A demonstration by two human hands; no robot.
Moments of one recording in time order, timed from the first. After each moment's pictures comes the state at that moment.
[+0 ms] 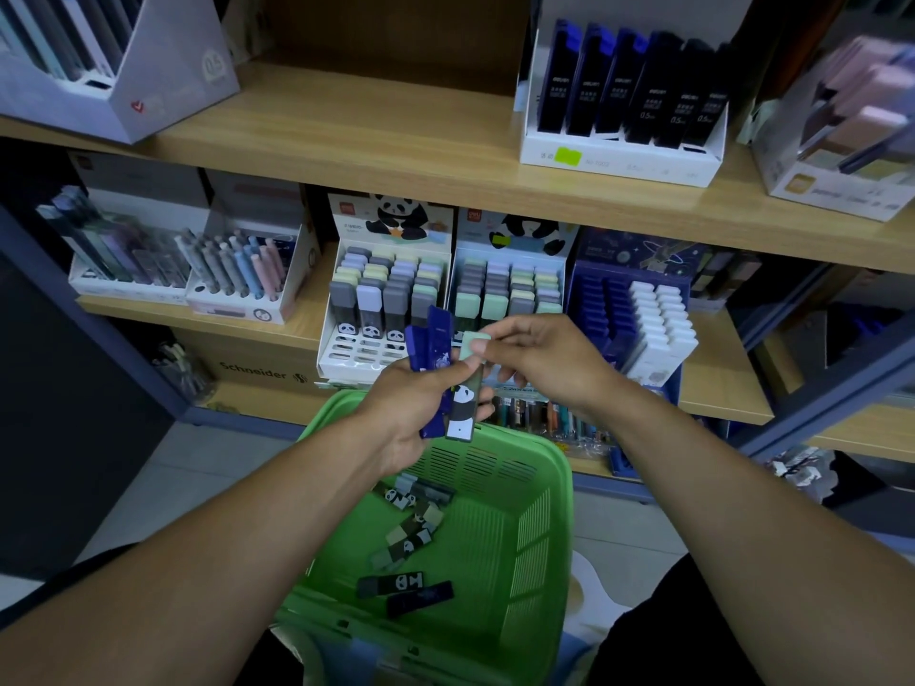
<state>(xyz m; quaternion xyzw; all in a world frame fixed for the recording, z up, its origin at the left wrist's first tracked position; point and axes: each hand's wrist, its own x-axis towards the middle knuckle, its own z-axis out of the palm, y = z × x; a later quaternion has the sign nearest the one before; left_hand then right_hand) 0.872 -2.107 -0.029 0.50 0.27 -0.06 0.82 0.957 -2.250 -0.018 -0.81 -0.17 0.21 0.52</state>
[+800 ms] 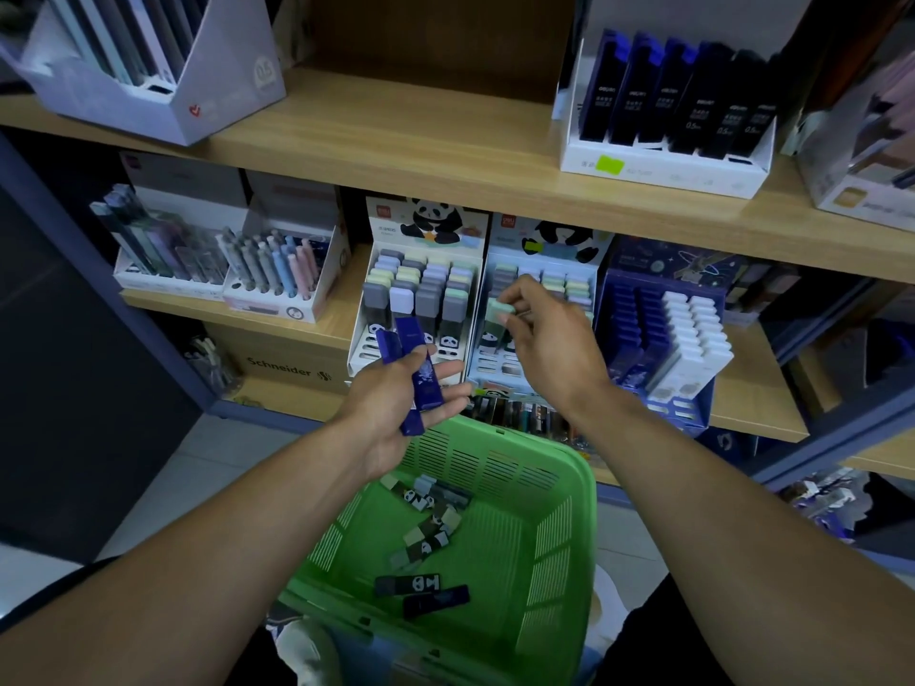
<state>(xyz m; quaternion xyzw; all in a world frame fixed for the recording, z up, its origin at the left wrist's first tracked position) 0.856 -2.069 -0.027 0.48 0.32 0.02 0.82 0.969 -2.216 -0.034 -0.89 -0.28 -0.07 0.36</state>
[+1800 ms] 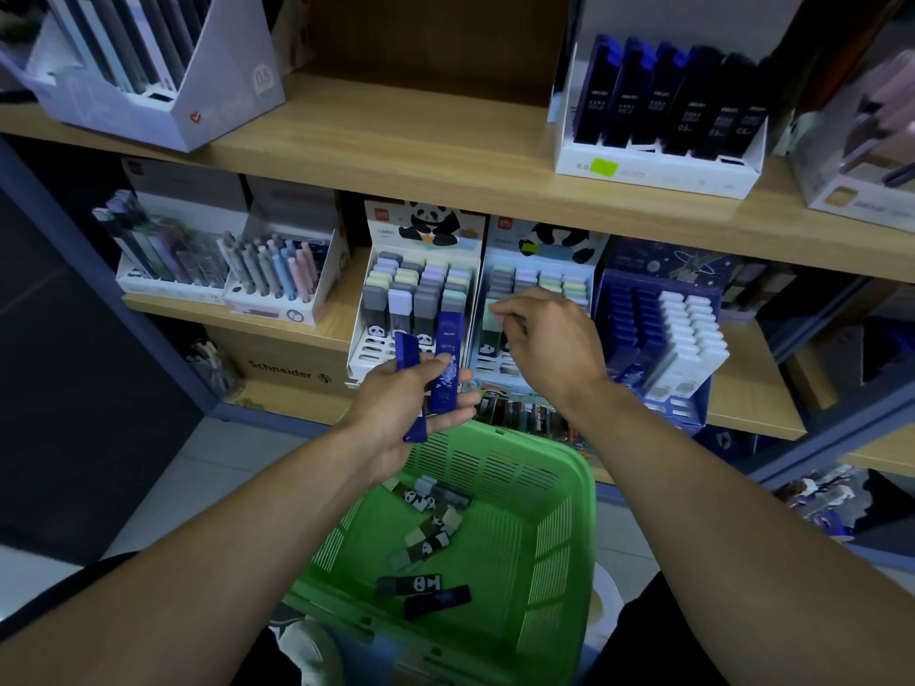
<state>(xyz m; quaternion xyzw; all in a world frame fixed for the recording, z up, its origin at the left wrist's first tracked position) 0.851 -2.075 -0.025 0.51 0.29 -0.01 0.81 0.975 -2.214 -0.036 -0.91 -0.29 -0.13 0.27</state>
